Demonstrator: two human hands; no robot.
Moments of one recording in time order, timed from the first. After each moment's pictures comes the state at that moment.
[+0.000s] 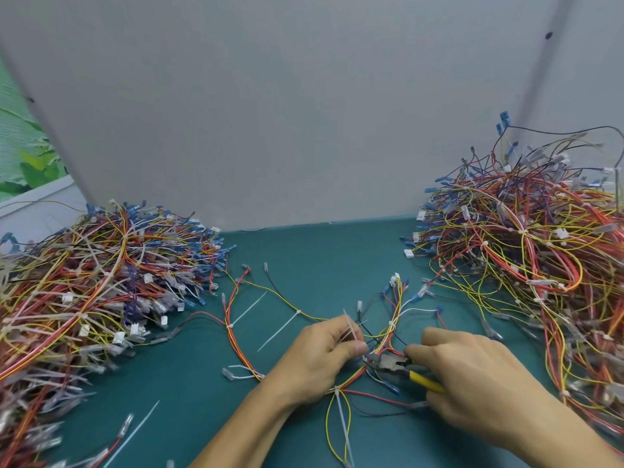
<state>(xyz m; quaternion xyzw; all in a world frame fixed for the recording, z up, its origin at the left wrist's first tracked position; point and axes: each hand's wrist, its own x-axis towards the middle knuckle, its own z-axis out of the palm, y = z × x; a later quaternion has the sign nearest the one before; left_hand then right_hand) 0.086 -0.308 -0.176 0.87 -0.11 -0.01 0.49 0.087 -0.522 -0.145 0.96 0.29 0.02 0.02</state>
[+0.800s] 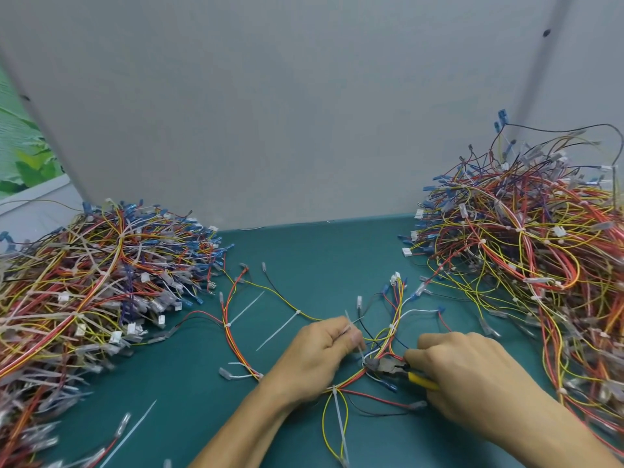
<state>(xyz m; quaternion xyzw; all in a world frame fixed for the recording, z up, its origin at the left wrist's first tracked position) 0.085 -0.307 -0.179 0.87 -0.10 -0.01 0.49 0.090 -0.521 -0.150 0.95 0.29 0.00 0.08</state>
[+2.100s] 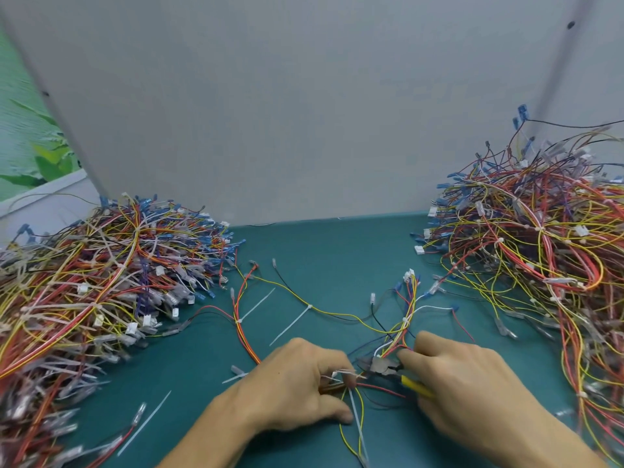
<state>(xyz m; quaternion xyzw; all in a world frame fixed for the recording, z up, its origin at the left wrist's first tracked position) 0.055 -0.270 -0.169 0.94 -0.19 -0.05 0.26 0.072 -0.503 -0.143 0.94 0.33 0.07 0.03</state>
